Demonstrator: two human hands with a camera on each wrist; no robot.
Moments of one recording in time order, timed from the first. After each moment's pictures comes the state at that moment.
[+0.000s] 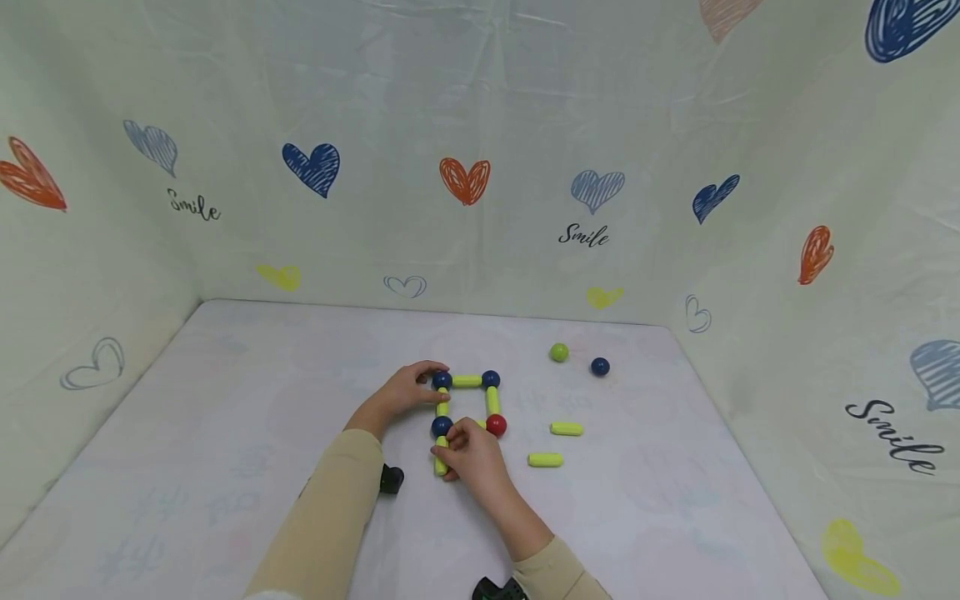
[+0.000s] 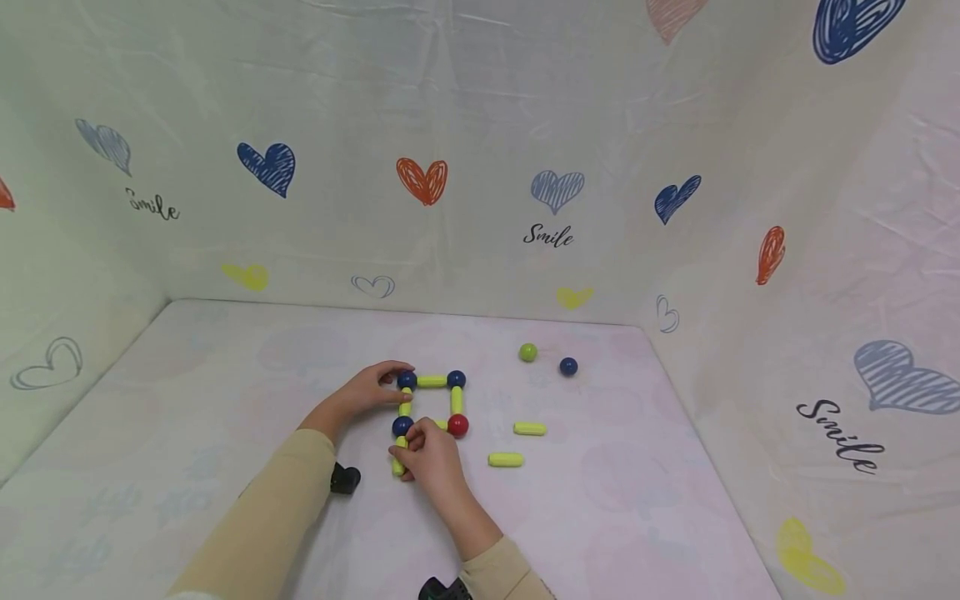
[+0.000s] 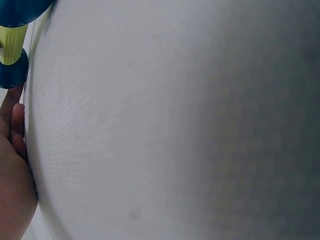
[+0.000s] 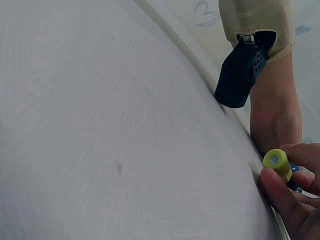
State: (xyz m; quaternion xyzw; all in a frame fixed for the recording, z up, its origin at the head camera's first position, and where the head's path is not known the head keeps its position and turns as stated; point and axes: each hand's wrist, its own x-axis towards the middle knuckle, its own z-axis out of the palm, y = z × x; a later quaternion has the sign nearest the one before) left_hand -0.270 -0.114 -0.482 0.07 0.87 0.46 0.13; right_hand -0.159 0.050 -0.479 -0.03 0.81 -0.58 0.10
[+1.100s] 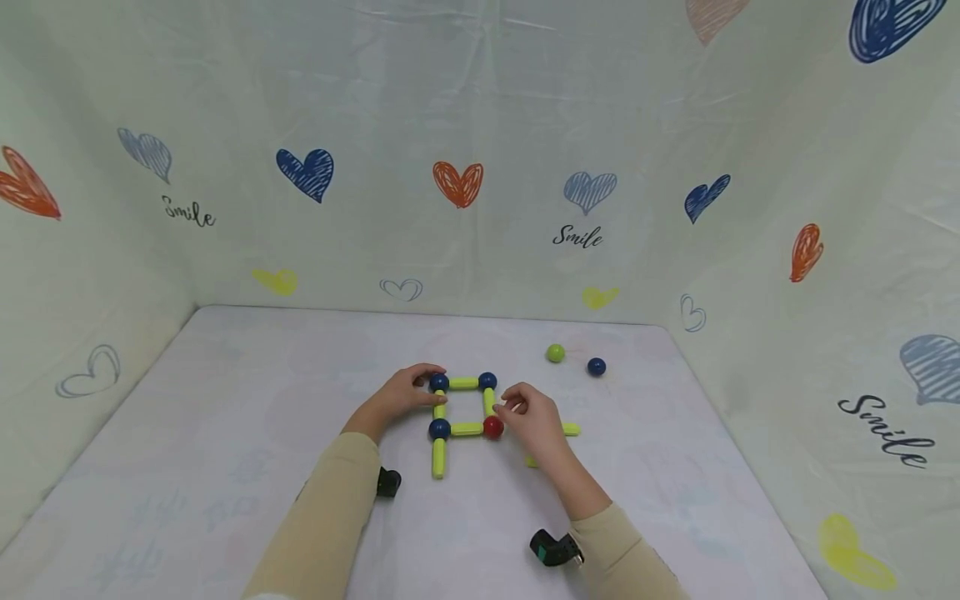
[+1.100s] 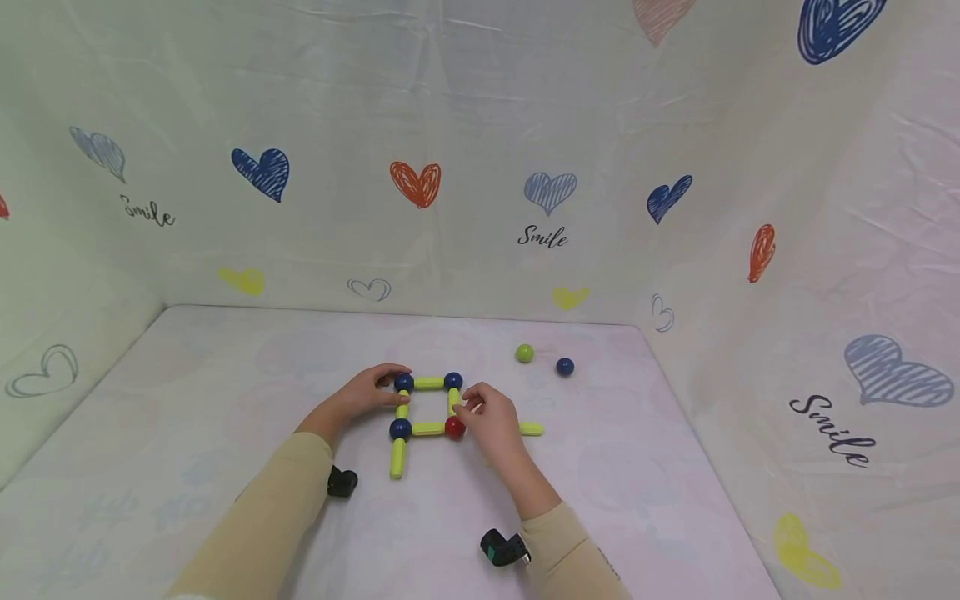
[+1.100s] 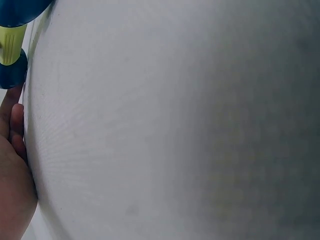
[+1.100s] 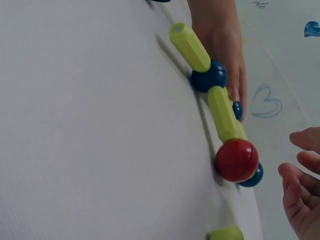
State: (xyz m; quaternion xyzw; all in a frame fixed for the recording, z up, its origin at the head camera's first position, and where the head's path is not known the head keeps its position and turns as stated) left_hand -0.269 -0.113 -0.481 0.07 0.88 0.46 0.14; right_hand -0.196 0.127 -0.448 -0.03 0.89 -0.46 -0.03
